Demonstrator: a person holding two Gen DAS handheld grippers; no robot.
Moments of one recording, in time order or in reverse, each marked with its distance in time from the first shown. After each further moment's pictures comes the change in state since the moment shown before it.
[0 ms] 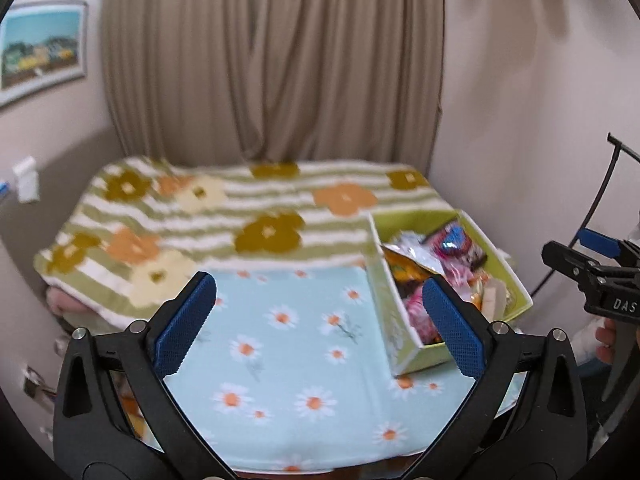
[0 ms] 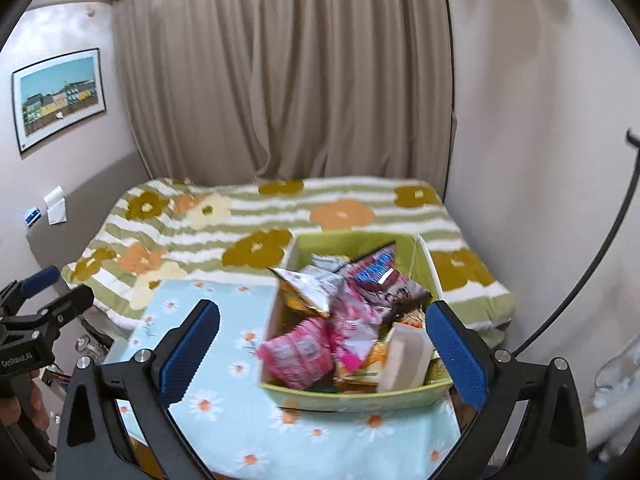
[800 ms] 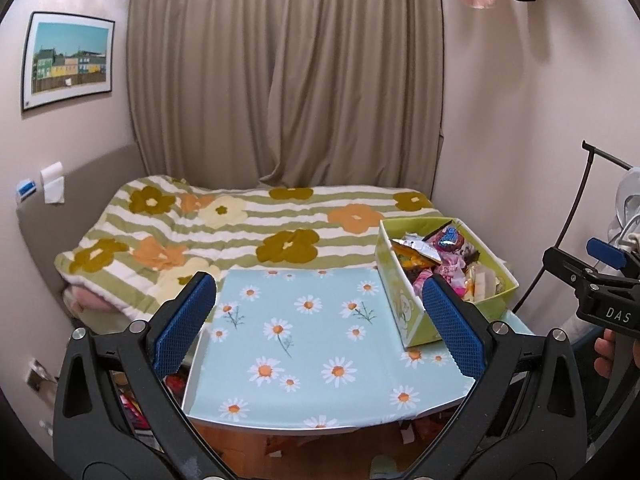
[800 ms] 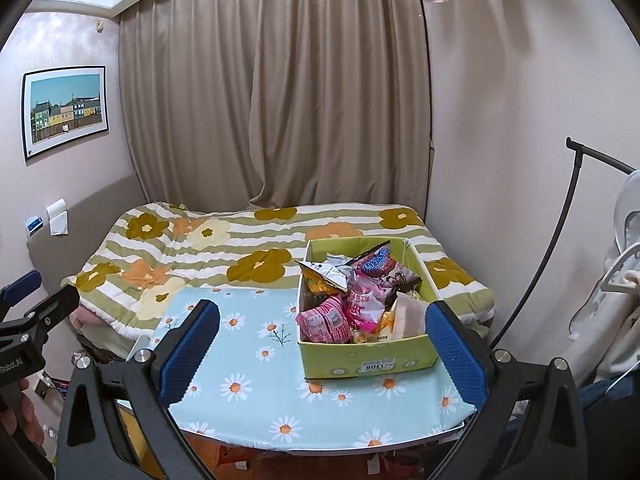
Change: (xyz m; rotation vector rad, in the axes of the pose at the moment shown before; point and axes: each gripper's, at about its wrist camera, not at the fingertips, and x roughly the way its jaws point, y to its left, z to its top) left arm -0.097 0.036 -0.051 -0.018 -0.084 0.009; right arm -0.080 0.049 -0.052 0.028 -0.099 -0.071
